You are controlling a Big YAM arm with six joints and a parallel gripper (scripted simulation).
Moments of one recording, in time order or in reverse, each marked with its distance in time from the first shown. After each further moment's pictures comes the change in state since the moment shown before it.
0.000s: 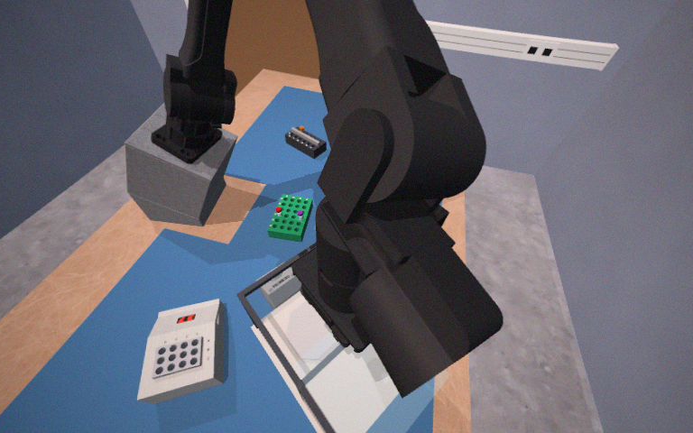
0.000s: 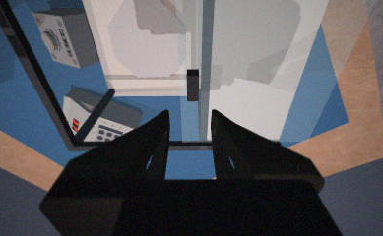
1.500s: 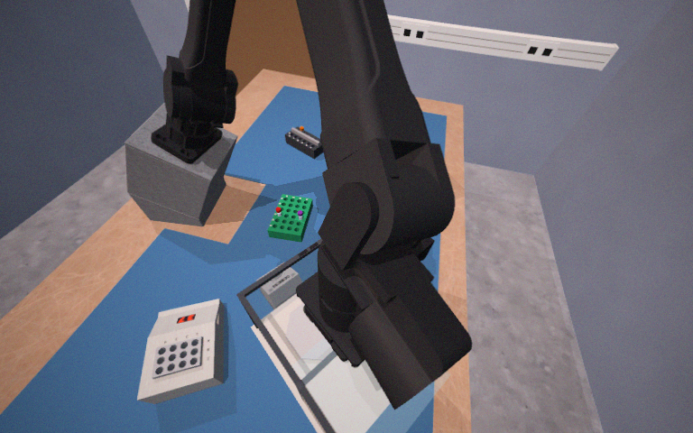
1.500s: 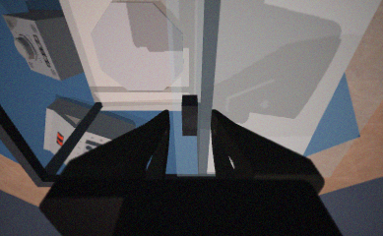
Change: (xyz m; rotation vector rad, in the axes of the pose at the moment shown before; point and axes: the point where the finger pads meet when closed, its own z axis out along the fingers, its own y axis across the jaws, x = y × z) arm 0.001 -0.003 0.047 0.002 -0.002 -0.010
